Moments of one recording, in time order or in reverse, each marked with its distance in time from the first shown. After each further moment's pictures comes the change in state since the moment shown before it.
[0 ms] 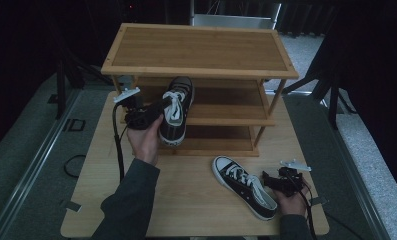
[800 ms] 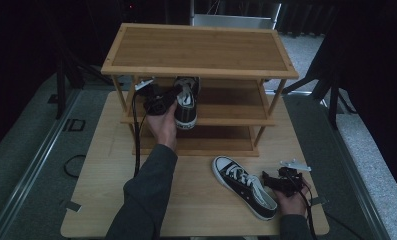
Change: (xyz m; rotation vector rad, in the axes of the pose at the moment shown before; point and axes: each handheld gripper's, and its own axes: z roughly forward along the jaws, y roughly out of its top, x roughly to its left) left arm 0.003 0.003 0.065 -0.062 0.076 -0.069; right arm 0.000 0.000 0.000 0.000 0.002 -0.003
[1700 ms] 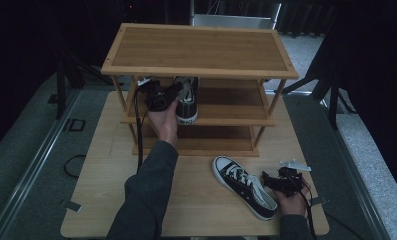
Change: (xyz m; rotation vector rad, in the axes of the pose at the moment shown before) left arm 0.003 0.005 0.010 0.041 0.018 0.024; right arm 0.000 0.000 0.000 0.001 0.002 -0.001
